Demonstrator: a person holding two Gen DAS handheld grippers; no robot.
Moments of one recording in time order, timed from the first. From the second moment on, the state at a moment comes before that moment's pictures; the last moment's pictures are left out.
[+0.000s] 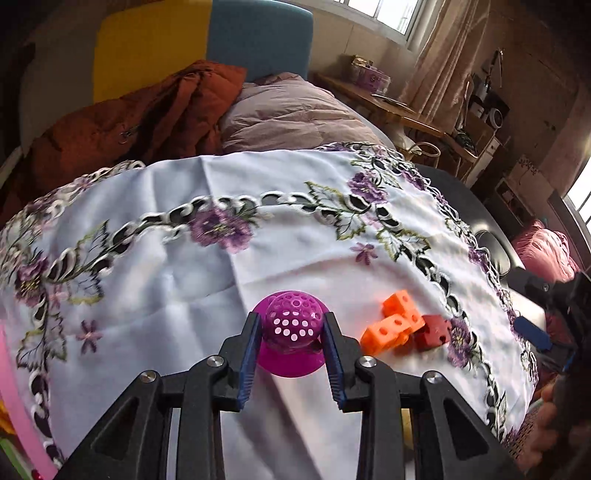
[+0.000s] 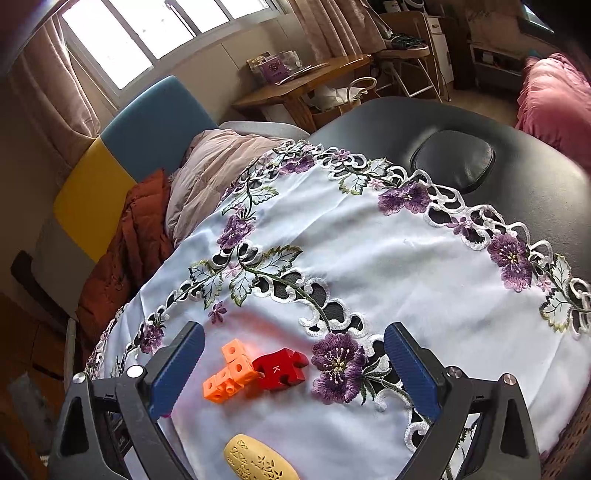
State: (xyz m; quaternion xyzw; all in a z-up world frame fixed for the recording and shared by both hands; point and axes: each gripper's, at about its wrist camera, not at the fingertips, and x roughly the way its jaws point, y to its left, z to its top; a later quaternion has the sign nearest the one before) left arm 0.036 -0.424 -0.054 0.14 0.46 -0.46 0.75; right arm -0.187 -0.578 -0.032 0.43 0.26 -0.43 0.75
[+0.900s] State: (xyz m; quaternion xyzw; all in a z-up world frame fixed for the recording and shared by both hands) left arm -0.015 -0.303 -0.074 0.15 0.44 -0.44 0.77; right arm -0.124 -0.556 -0.064 0.28 0.44 -0.40 0.75
